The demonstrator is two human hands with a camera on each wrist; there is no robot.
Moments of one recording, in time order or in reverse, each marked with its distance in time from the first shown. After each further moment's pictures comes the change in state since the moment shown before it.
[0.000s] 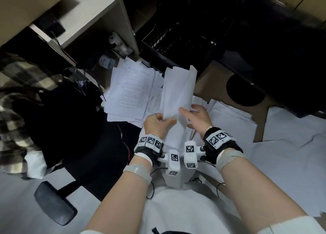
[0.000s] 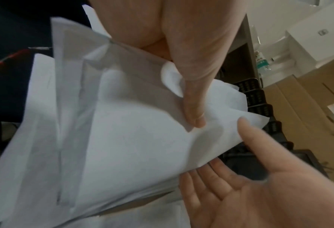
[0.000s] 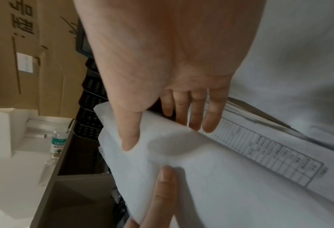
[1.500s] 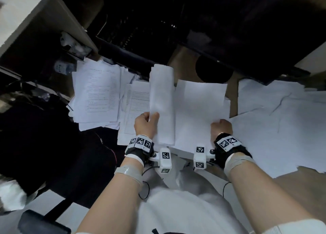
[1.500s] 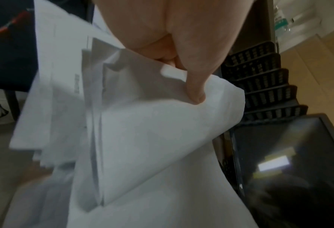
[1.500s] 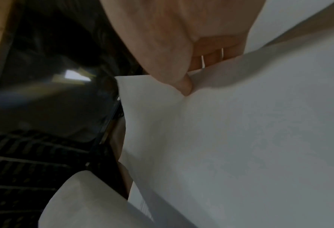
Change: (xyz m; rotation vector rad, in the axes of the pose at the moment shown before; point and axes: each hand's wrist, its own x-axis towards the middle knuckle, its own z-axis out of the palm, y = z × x) left_hand 0.012 -0.039 0.064 -0.001 -0.045 0.025; right_hand -0.011 0.102 -0.140 -0.316 0.607 0.372
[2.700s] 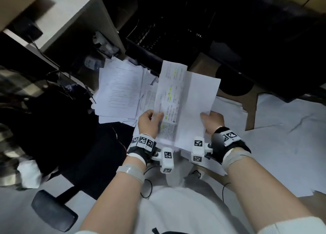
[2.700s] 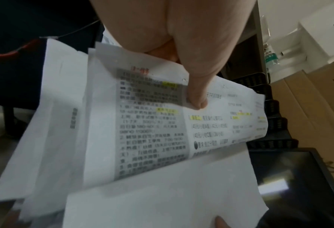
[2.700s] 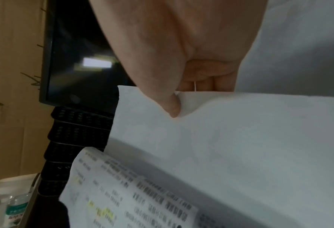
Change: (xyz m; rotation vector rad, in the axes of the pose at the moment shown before) left_hand 0.004 0.013 -0.061 -0.004 0.063 0.072; right_hand -0.056 -0.080 0.044 0.210 -0.278 -0.276
